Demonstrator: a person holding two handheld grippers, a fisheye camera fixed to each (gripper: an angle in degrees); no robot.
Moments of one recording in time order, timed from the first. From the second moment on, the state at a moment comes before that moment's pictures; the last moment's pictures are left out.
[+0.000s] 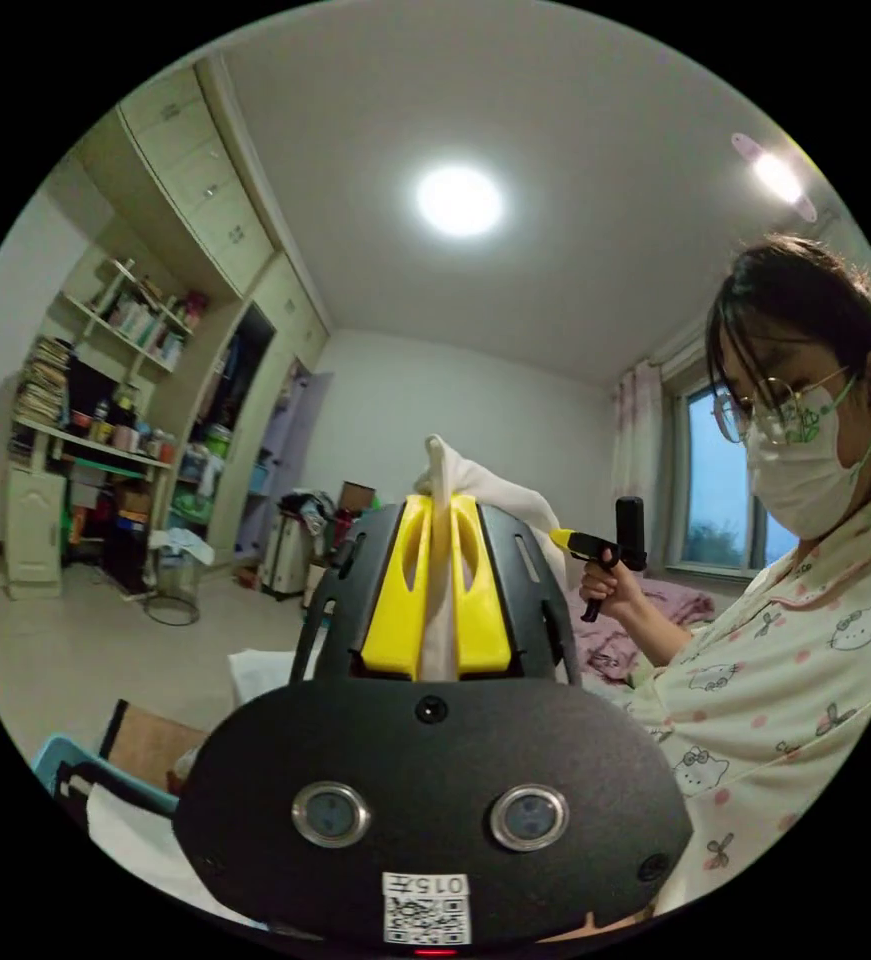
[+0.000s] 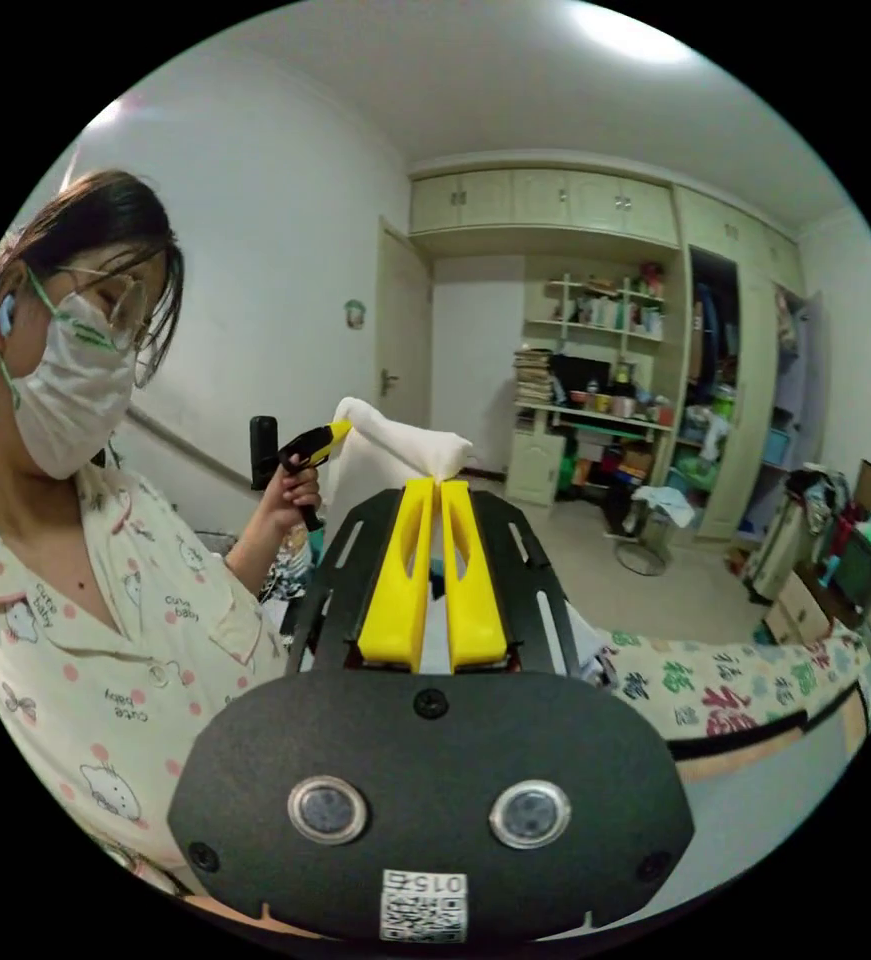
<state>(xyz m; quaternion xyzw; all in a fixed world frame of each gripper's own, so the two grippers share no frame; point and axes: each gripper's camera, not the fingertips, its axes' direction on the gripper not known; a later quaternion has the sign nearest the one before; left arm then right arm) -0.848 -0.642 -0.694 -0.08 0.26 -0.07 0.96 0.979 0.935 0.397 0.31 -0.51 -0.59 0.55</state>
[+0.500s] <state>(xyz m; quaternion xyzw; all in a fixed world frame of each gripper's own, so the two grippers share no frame) -1.030 -0.697 -0.902 -0.16 -0.16 -0.08 0.97 0.796 1.190 0.660 0.04 -0.52 -0.70 0.49</state>
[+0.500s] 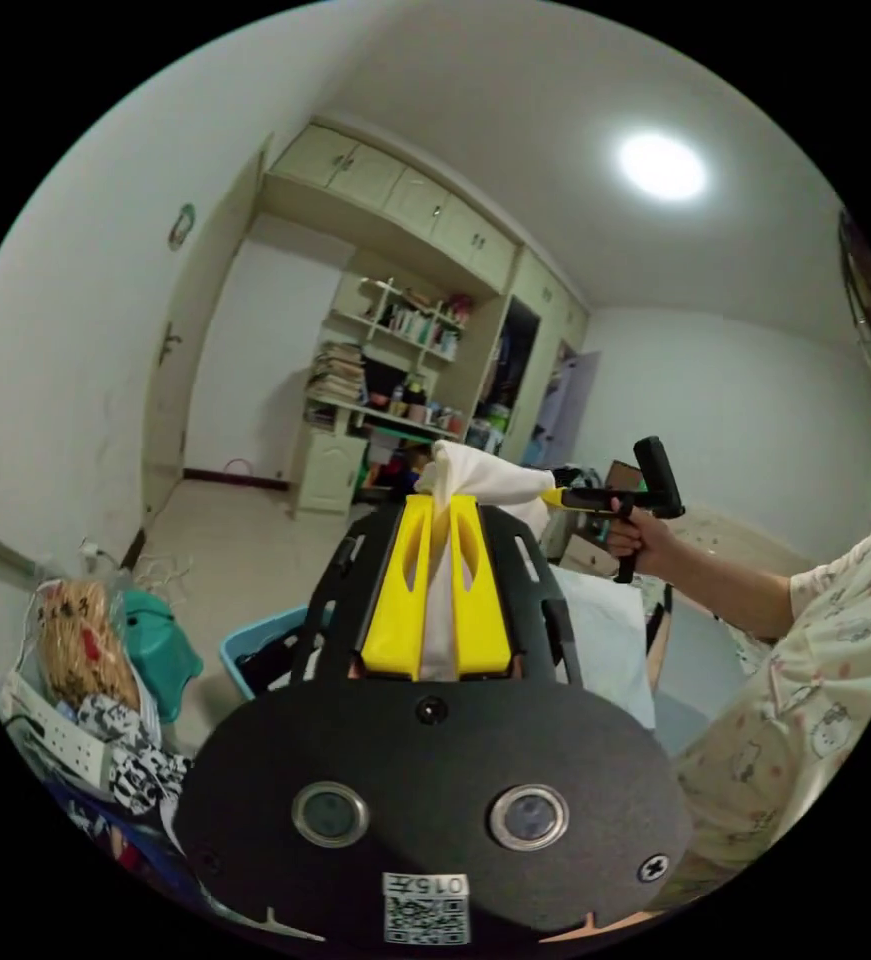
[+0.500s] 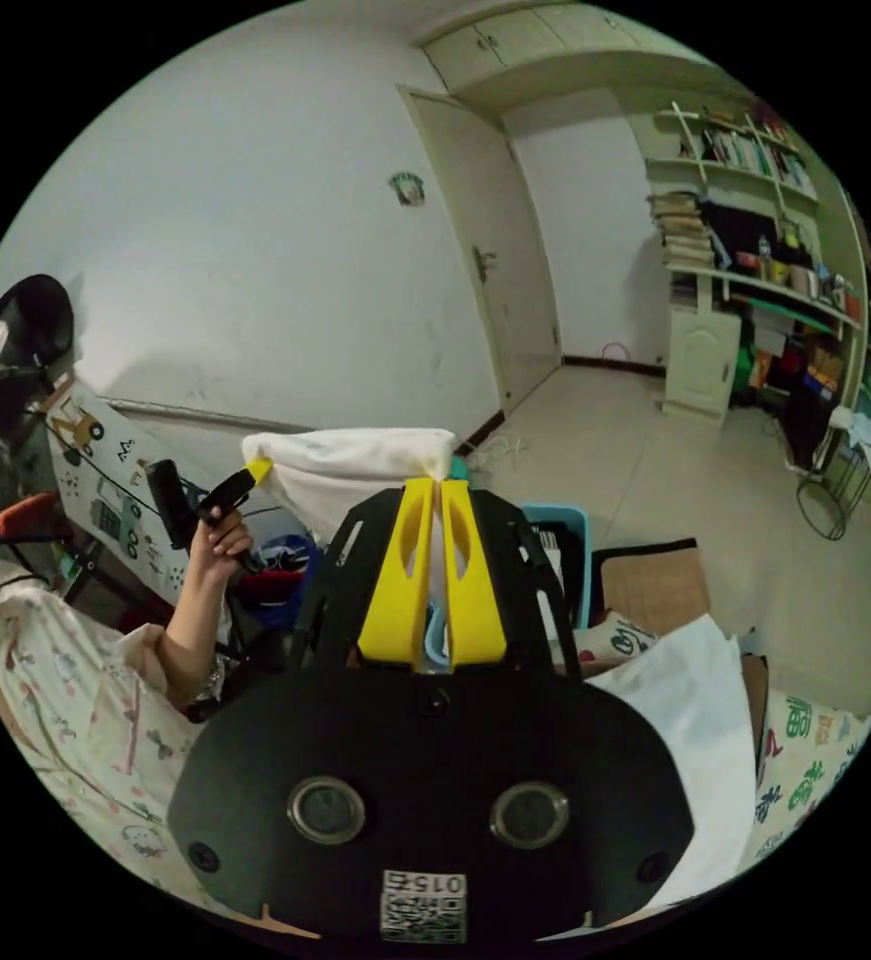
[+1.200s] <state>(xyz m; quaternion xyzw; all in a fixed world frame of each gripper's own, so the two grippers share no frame) -1.289 -0.406 -0.803 -0.33 -0.38 -0.27 0.82 0.776 1.332 0.990 -0.11 -0.44 -0.67 0.59</state>
